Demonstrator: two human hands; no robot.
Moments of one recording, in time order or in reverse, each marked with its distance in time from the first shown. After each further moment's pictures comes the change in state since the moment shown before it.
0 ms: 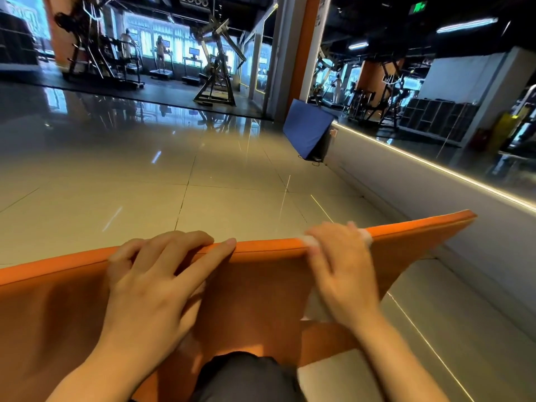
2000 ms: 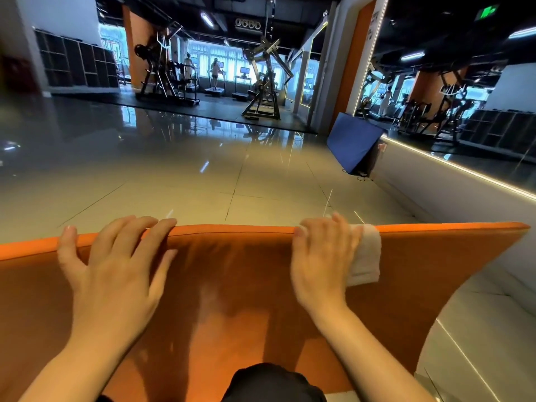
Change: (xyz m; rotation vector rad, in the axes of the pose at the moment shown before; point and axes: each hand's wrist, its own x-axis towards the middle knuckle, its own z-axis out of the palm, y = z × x) left_hand -0.029 -0.084 -0.039 0.294 -0.048 -0.390; right_hand 0.032 -0.078 0.084 0.027 0.104 0.235
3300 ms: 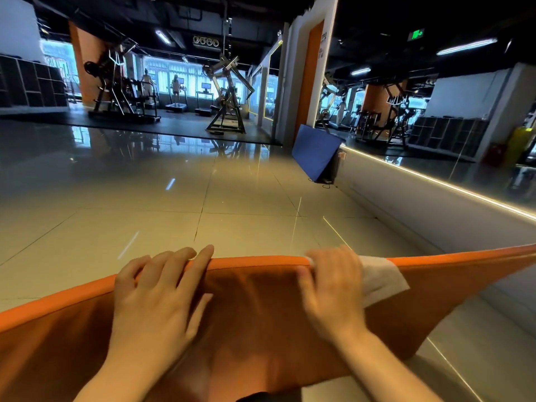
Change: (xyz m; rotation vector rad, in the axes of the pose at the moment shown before) left_hand 0.021 0.071 0.028 -0.031 -0.035 0.299; right_hand 0.011 0.062 -0.045 -0.186 0.021 -0.190
